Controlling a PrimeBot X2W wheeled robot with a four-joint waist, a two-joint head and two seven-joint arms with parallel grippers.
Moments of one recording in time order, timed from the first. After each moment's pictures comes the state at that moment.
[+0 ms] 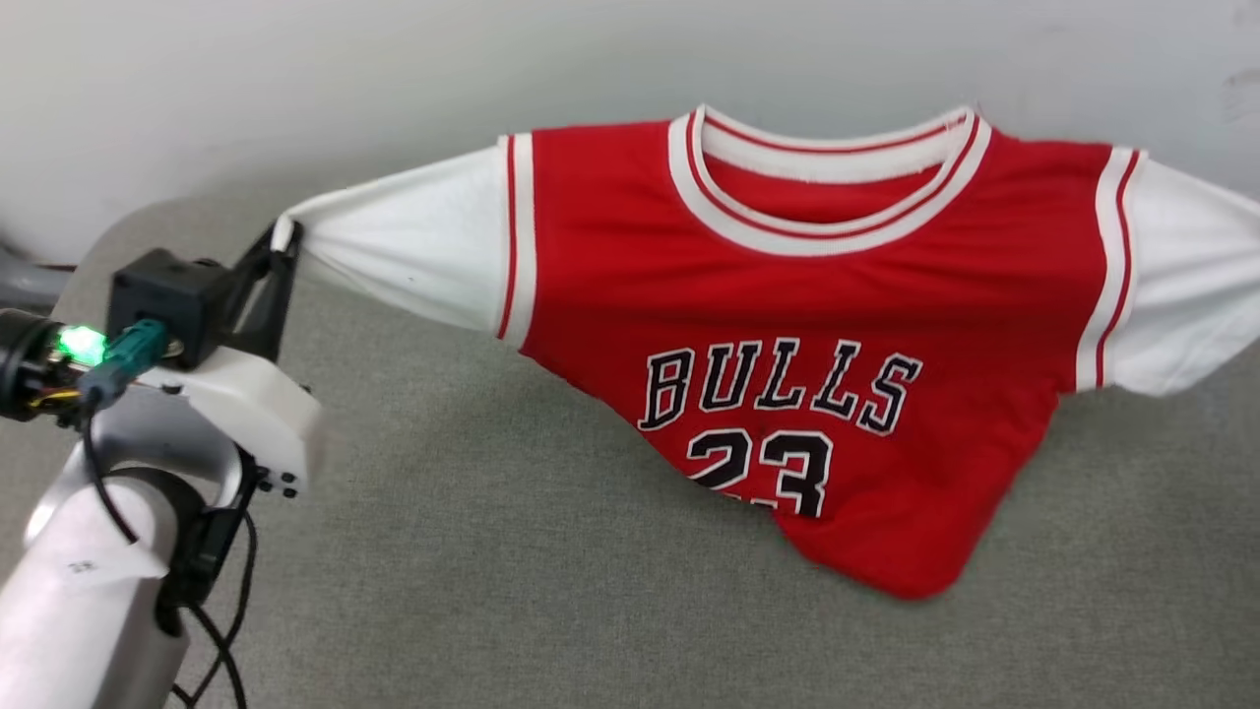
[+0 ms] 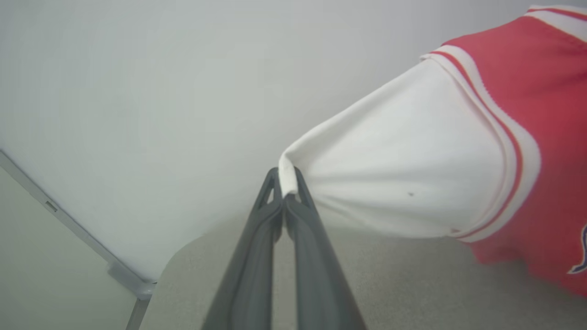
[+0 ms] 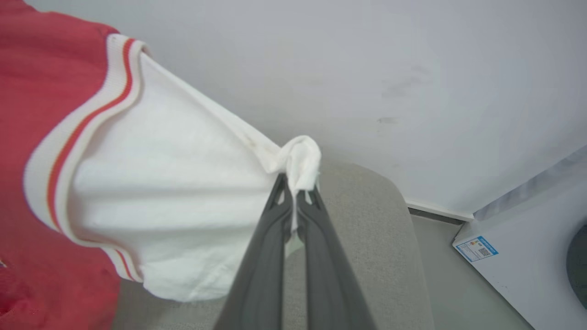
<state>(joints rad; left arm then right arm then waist) -0.41 0.57 -0.29 -0.08 -0.34 0.09 0.22 -0.47 -0.61 0.01 0.16 0.40 0.13 0.53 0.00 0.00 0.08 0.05</state>
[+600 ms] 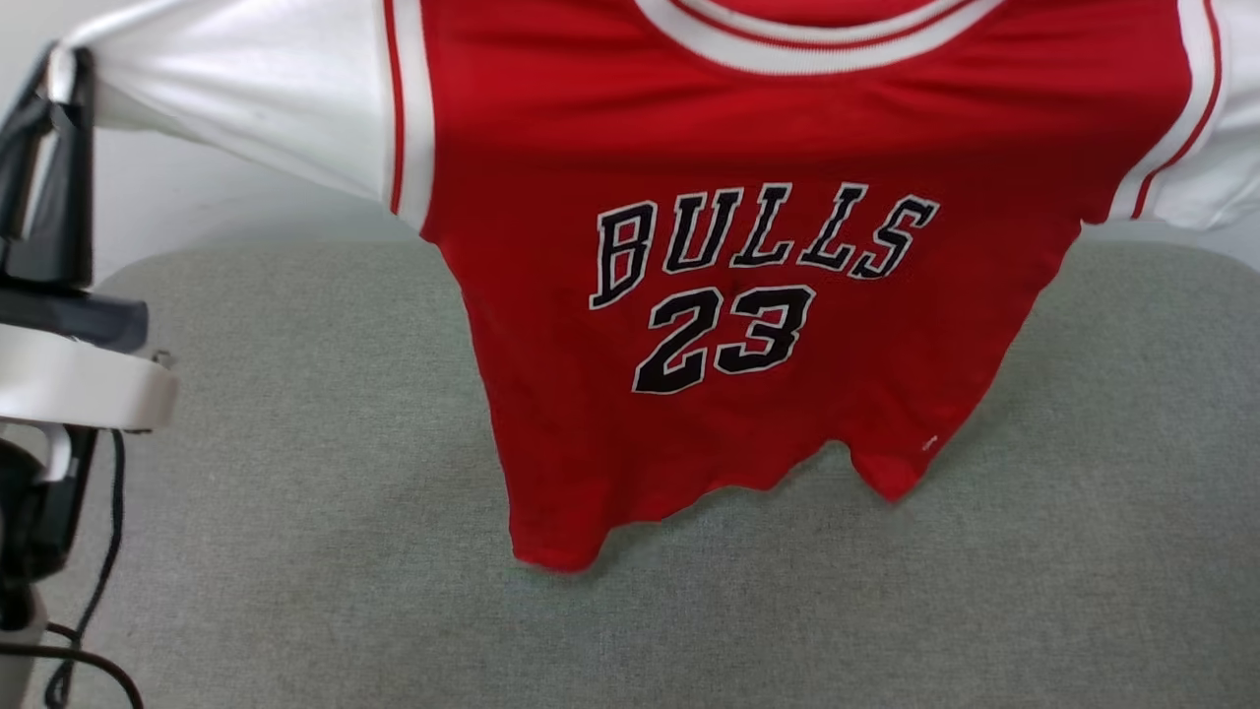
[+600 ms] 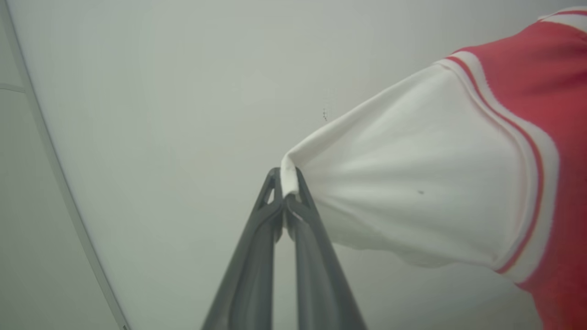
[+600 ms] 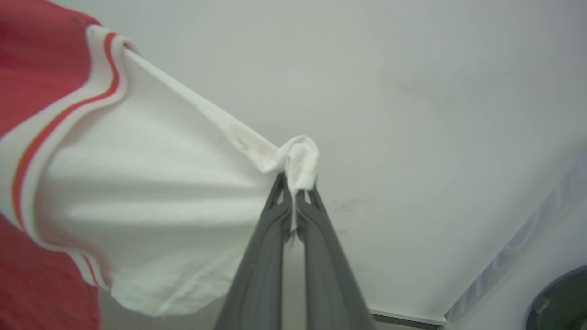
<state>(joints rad) -0.40 0.68 -0.12 -0.32 -0.31 0.16 0.07 -0.58 -0.59 -0.07 0.03 0.36 0.13 0.39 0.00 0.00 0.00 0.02</state>
